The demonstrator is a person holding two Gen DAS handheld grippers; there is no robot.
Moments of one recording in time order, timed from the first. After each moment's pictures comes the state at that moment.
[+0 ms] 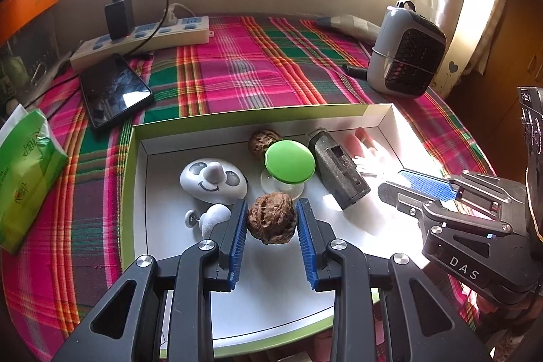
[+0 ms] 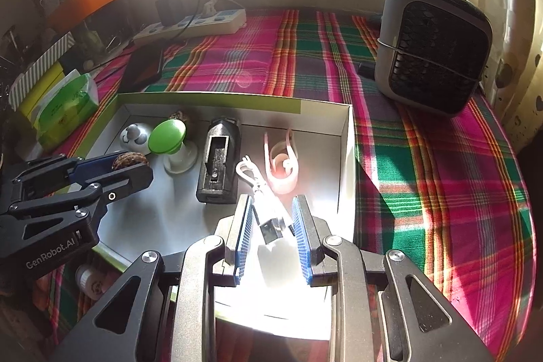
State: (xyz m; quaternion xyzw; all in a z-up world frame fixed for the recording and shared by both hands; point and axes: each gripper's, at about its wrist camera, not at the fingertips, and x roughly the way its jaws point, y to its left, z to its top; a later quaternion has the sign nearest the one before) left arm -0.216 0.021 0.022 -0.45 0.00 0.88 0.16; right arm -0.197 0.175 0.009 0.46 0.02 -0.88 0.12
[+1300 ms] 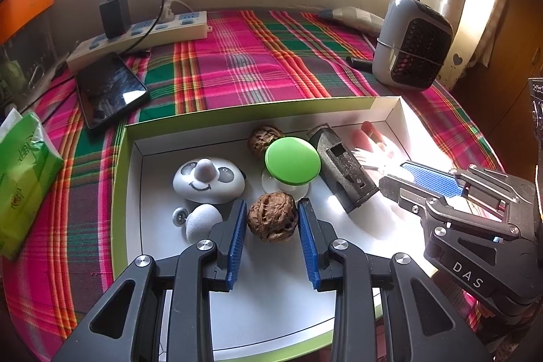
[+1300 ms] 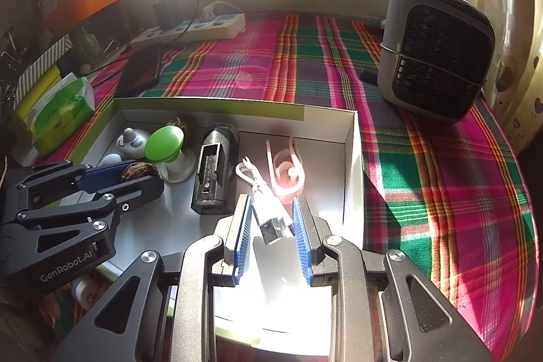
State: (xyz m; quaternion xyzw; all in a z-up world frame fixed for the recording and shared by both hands) left arm -0.221 0.027 0.014 -0.46 0.01 0.88 0.16; right arm -0.200 0.168 0.006 0.44 0.02 -0.89 0.11
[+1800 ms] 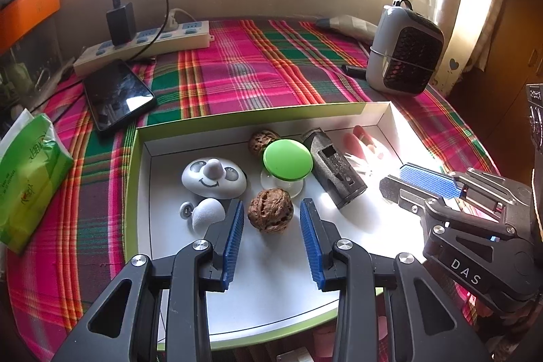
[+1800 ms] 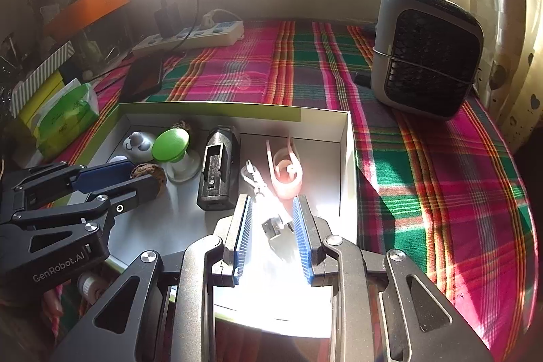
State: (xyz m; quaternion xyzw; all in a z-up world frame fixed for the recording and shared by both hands) left arm -0.208 0.021 0.025 -0.44 0.01 0.88 0.16; right arm -0.187 0.170 0.014 0.43 0.02 -0.90 0.11
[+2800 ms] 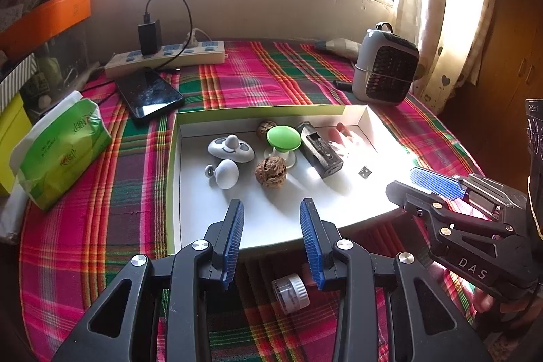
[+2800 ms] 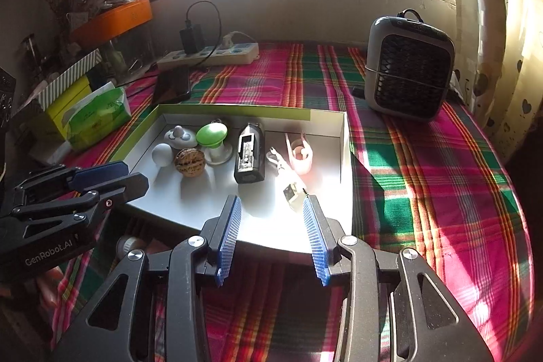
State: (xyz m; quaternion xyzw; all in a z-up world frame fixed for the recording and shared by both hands) left arm -0.142 -0.001 0.047 -0.40 -0.01 0.91 0.15; right arm -0.128 0.167 0.033 0.38 0.01 -0.92 0.12
